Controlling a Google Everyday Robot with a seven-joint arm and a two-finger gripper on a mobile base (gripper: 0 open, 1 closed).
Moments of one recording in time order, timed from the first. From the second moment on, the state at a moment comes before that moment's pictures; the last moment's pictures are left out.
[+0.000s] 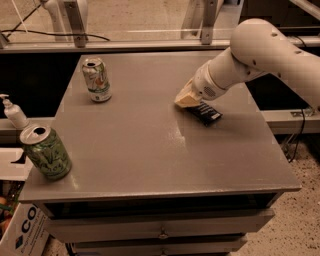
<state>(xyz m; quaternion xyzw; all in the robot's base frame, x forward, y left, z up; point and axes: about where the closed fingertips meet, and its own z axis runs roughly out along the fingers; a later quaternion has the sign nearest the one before) 0.642 -0.073 0.819 -0.57 0.74 0.13 0.32</state>
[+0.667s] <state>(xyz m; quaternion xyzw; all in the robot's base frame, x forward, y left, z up) 0.635 -0.088 0.891 -0.56 0.71 0.14 0.40</state>
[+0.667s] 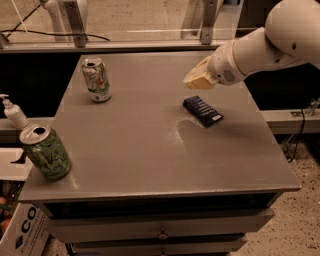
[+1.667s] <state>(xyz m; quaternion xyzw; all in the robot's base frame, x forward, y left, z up) 0.634 -0.099 0.861 -0.56 0.74 0.13 0.34</state>
